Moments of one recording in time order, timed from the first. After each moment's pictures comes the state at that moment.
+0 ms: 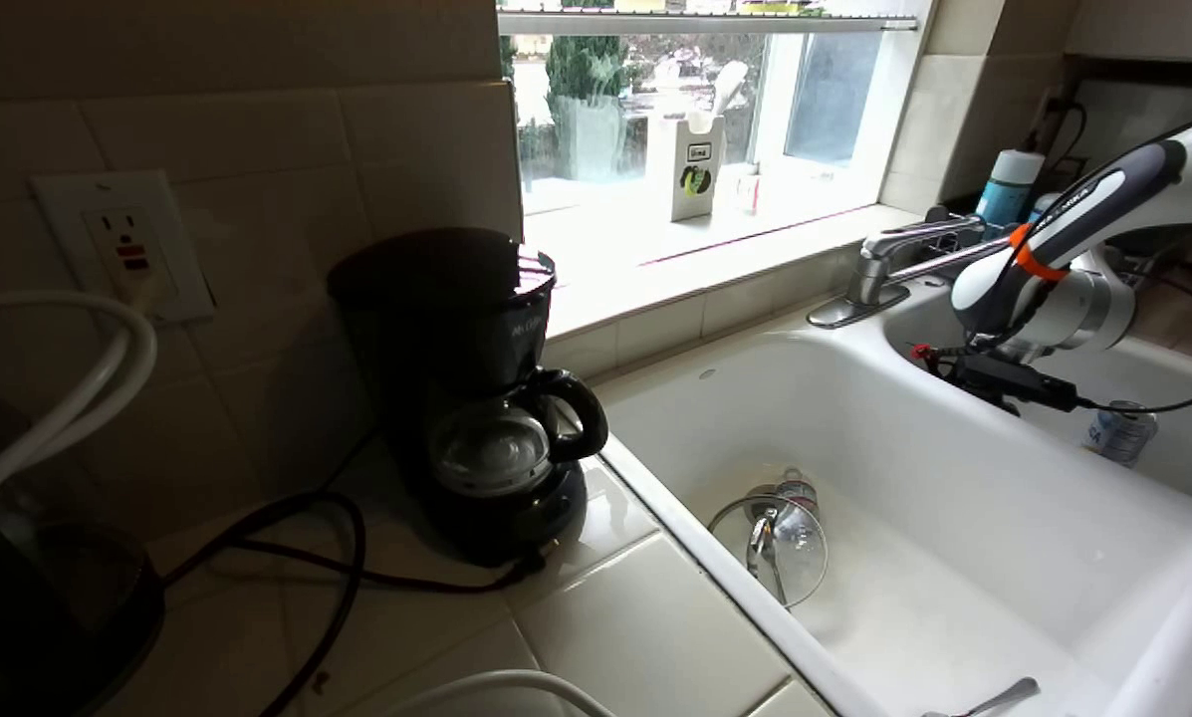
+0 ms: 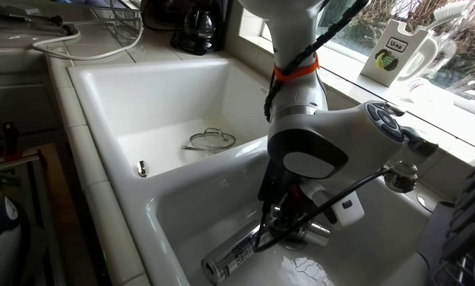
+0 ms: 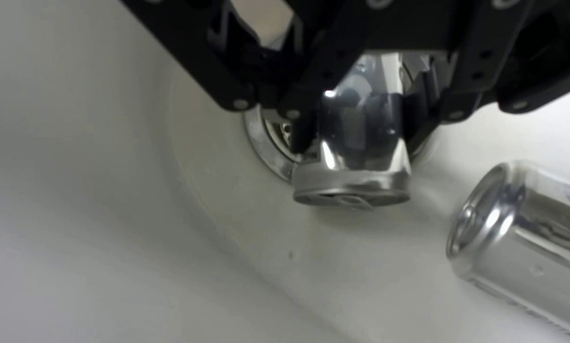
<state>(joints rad) -0.31 0.46 -0.13 -2.21 0.44 2.62 0.17</state>
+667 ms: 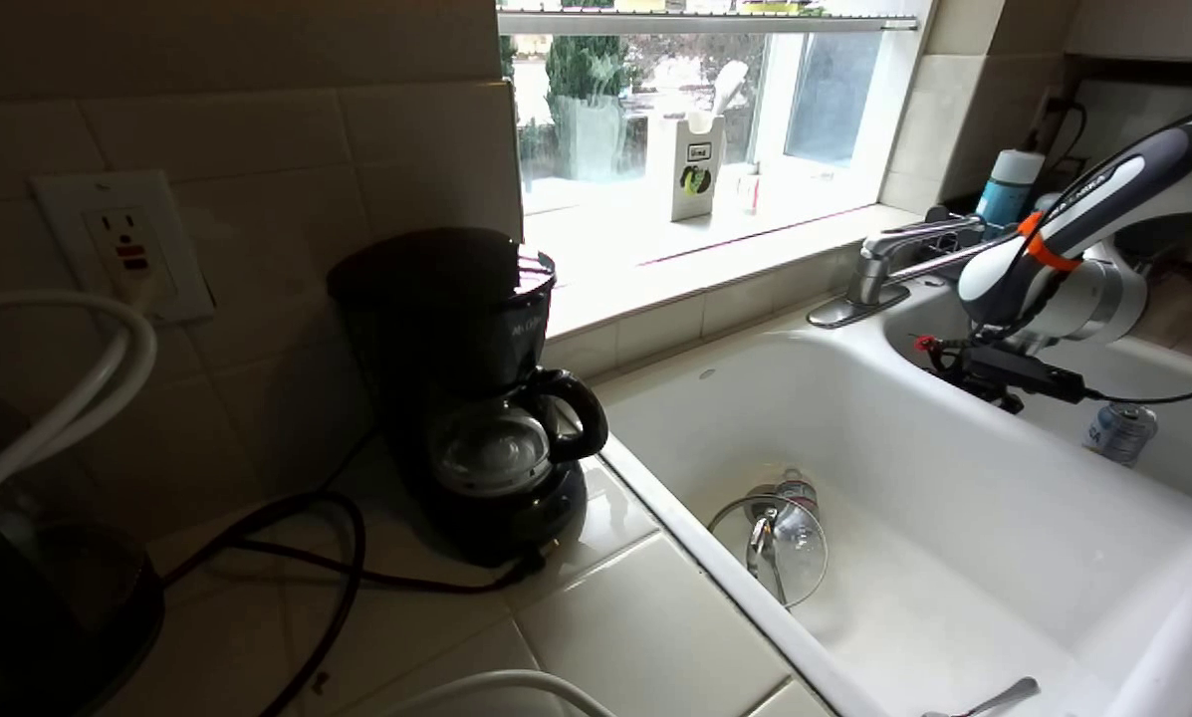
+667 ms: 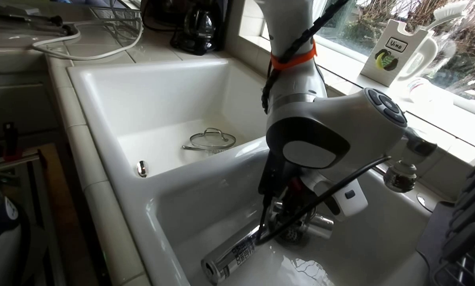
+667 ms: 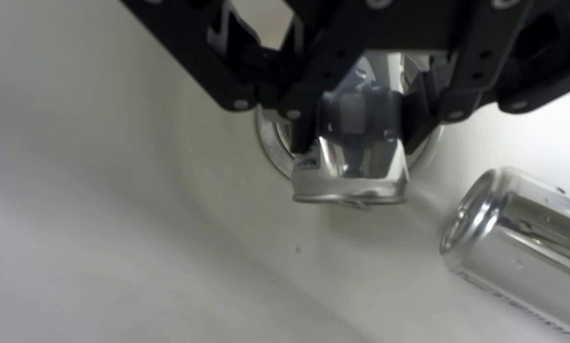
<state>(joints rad) -0.29 0.40 -0.14 -2.24 0.42 2.62 0.17</state>
